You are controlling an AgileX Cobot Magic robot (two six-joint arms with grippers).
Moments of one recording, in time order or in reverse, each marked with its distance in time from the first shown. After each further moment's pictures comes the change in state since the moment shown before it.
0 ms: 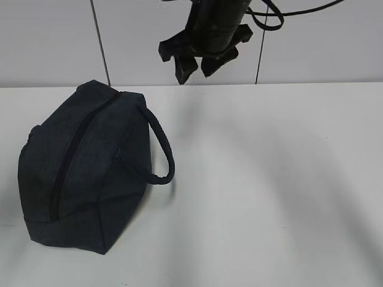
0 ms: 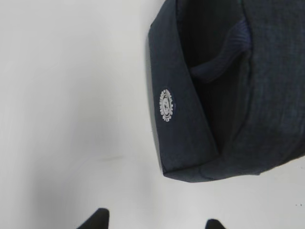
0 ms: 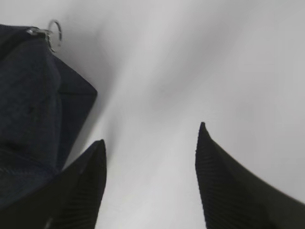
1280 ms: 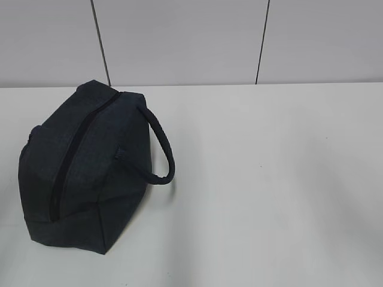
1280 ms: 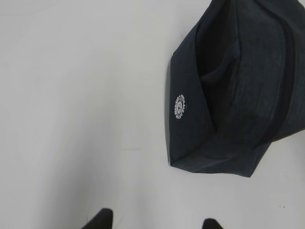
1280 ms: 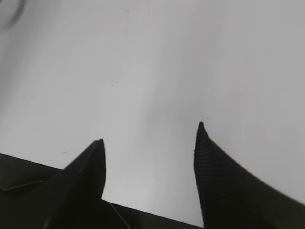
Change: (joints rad) left arm 0.000 -0.374 0.001 0.104 0.205 -0.218; right arm 0.000 -1.366 1.333 -0.242 -0.072 0.273
